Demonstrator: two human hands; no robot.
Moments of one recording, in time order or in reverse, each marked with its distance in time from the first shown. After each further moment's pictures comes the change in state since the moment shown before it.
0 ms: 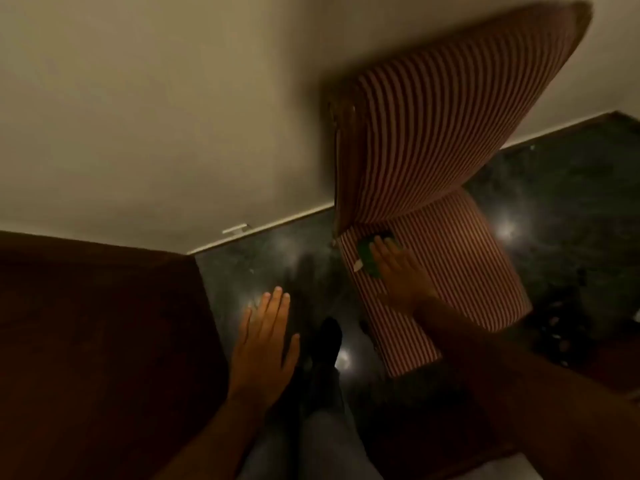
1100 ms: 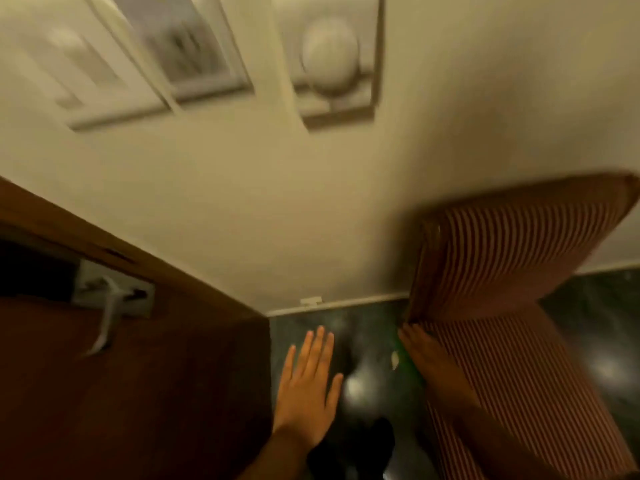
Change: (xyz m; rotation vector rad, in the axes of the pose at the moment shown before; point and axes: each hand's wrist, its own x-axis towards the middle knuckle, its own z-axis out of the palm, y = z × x) left_hand 0.007 -0.015 -0.130 0.287 0.125 -0.168; right_hand -0.036 -0.098 -0.138 0.169 0.768 -0.521
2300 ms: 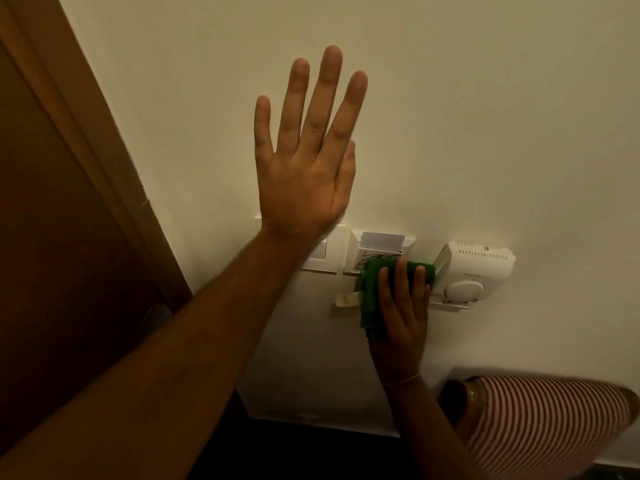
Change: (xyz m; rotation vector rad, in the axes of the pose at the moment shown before) left_hand 0.197 -0.207 -0.437 0.010 1.466 -0.129; right_hand 0.346 -0.155 -0.116 -0.118 0.831 -0.140
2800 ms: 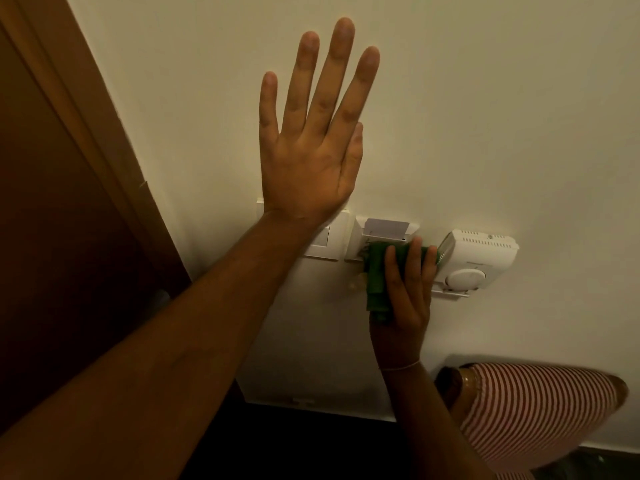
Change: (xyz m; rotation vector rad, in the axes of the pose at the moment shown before) left_hand 0.002 0.004 -0.003 0.125 0.017 -0.024; right_hand 0.010 -0.008 -0.007 0.121 0.010 0.119
